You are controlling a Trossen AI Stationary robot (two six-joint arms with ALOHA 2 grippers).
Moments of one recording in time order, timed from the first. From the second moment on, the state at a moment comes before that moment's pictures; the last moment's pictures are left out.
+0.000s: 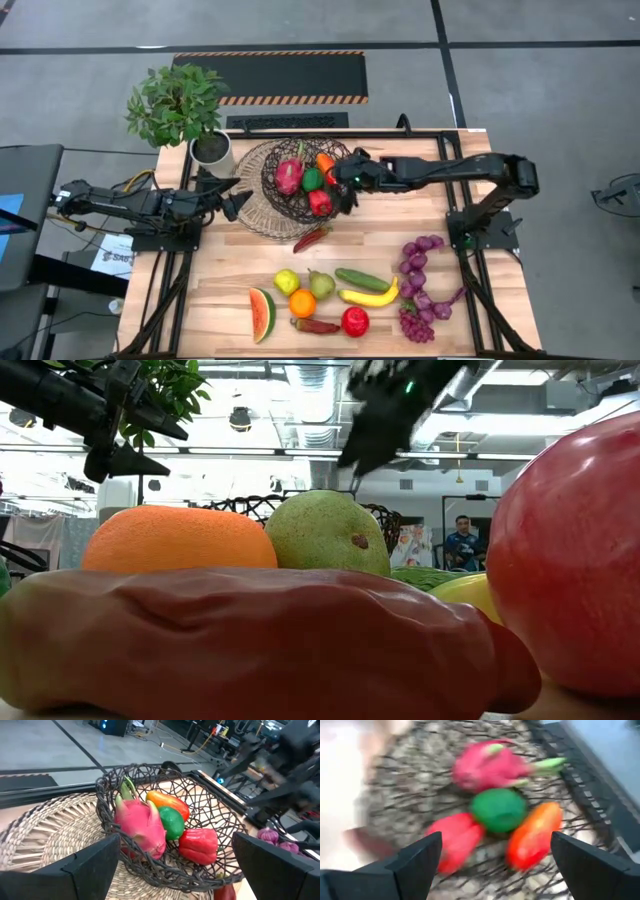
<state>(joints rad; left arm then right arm) -0.14 0.41 0.33 -0.26 -0.69 -0.67 -0.09 1.57 1.25 -0.46 0.27 0.12</state>
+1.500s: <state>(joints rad) -0.14 0.41 0.33 -0.27 -0.70 -0.70 0.45 1.85 1.15 -0.63 0.26 0.64</state>
